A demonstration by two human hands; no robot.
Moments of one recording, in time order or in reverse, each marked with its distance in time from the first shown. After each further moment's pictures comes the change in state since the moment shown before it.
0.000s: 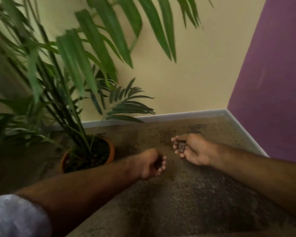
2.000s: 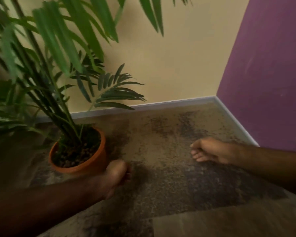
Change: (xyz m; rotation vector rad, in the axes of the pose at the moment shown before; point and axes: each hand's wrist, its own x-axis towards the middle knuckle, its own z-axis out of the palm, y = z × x) left_hand -0.038 -0.076 -0.053 0.083 0.449 0.155; right_hand -0.013 0.045 -0.085 -0.431 0.208 0.100
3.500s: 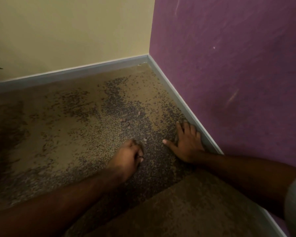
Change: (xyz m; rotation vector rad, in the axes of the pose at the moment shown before) left_hand 0.080 -0.033 0.271 0.857 -0.441 0.989; right_hand 0.070 0.180 -0.139 -1.020 0.539 -0.107
